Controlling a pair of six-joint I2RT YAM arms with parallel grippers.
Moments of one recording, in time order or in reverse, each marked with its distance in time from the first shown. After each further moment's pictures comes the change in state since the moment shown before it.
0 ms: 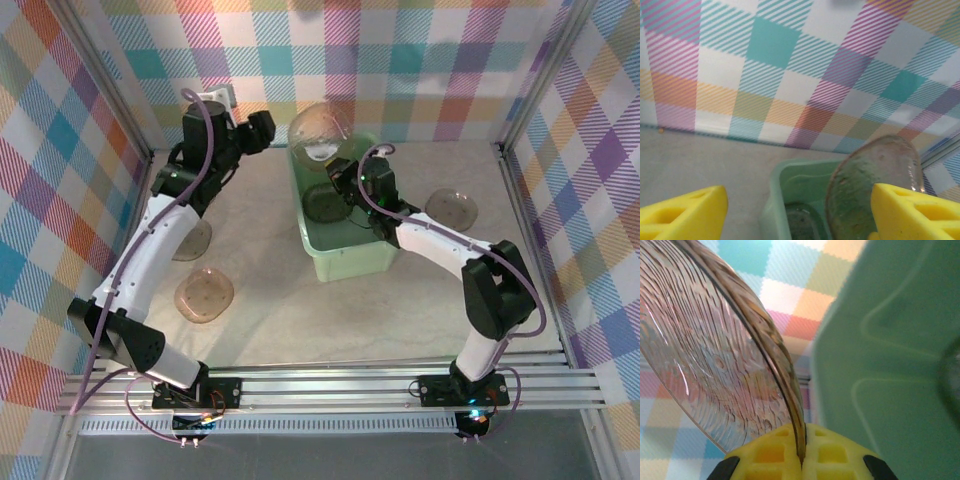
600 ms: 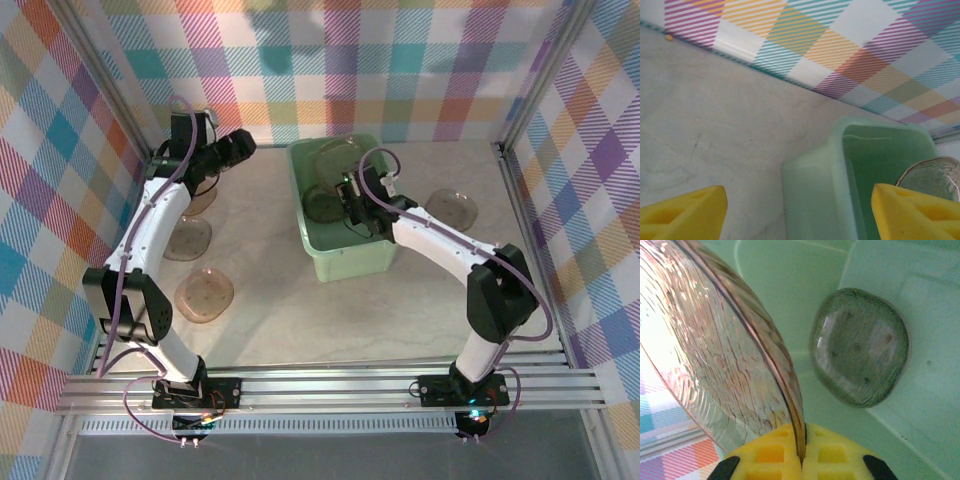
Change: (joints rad) left arm 0.216 0.146 -0.044 -0.097 0.282 -0.097; right arm 0.054 0.013 0.145 -0.579 0.239 0.290
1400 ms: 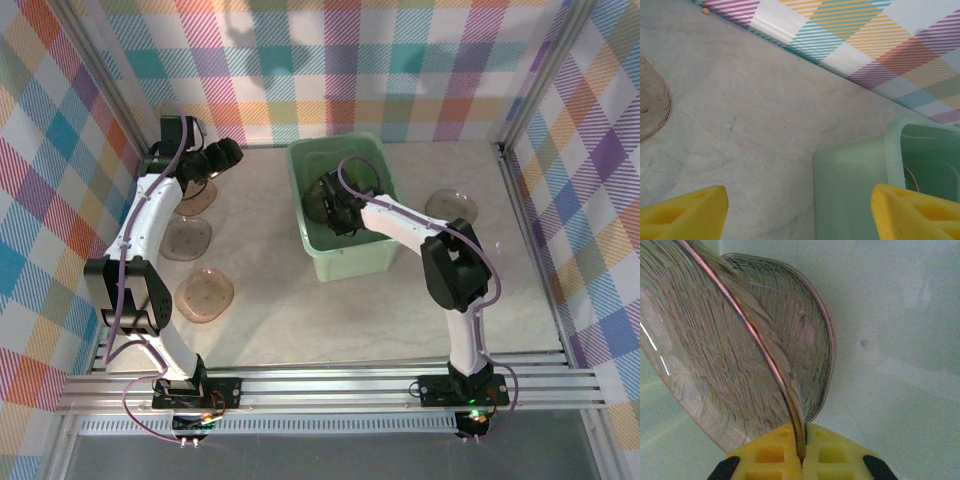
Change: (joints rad) left arm 0.081 0.053 0.002 -0.072 0.041 0.032; right arm 0.011 0.323 0.233 -0.230 -0.072 0.199
